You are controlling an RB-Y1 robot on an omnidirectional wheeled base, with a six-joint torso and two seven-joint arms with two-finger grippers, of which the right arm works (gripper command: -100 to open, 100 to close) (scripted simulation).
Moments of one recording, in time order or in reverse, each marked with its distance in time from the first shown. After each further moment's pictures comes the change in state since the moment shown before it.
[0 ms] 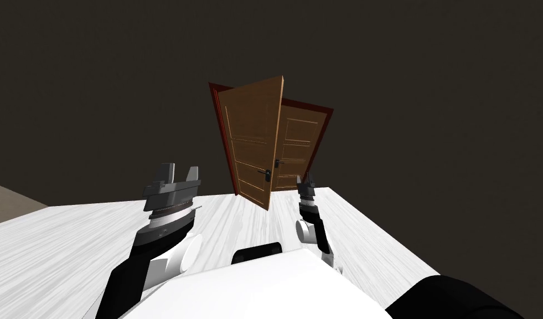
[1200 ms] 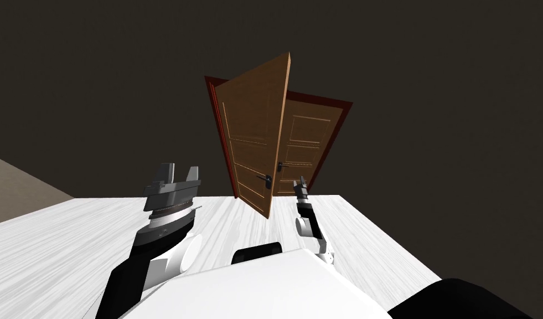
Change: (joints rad) arm -0.109 -0.073 -0.055 0.258 -0.008 0.060 -0.001
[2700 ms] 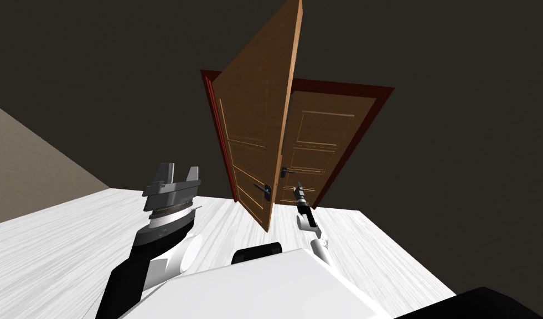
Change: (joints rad) arm -0.167 -0.075 -0.082 0.391 -0.015 0.075 -0.008
